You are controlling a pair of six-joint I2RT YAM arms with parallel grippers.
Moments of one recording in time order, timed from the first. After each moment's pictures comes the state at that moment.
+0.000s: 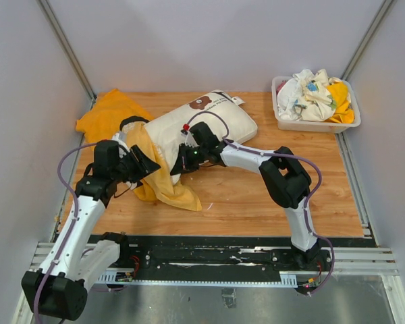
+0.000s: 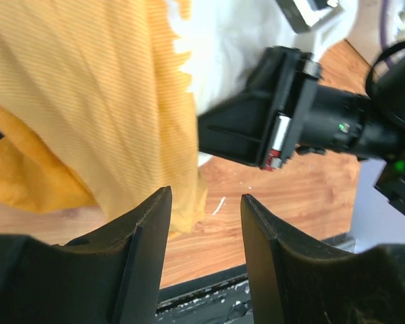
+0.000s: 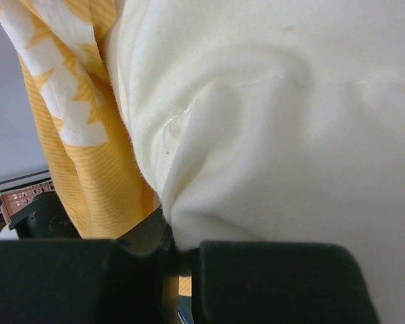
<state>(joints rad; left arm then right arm) -0.14 0.85 0.77 -0.52 0.31 -0.70 0.78 2.10 1.49 -0.12 -0.59 0.74</state>
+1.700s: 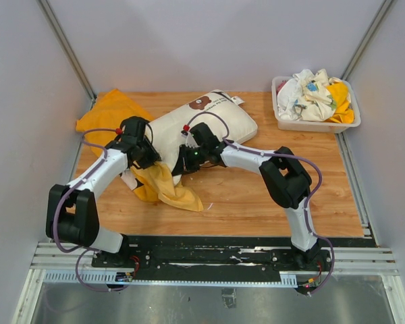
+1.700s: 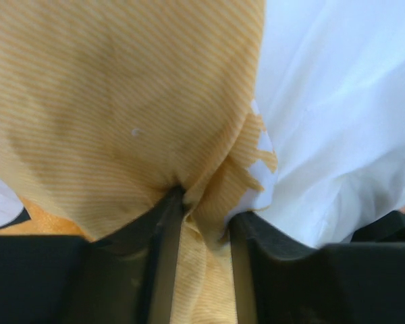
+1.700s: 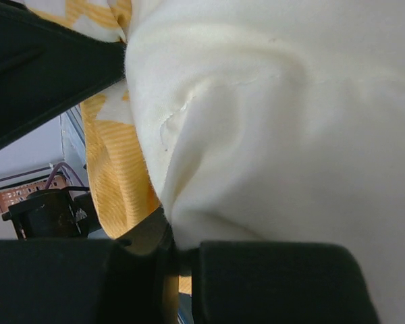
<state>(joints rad) -0.21 1.44 0.98 -0.49 -0.03 -0.79 0.78 2.09 1.48 -0.13 -0.58 0.72</state>
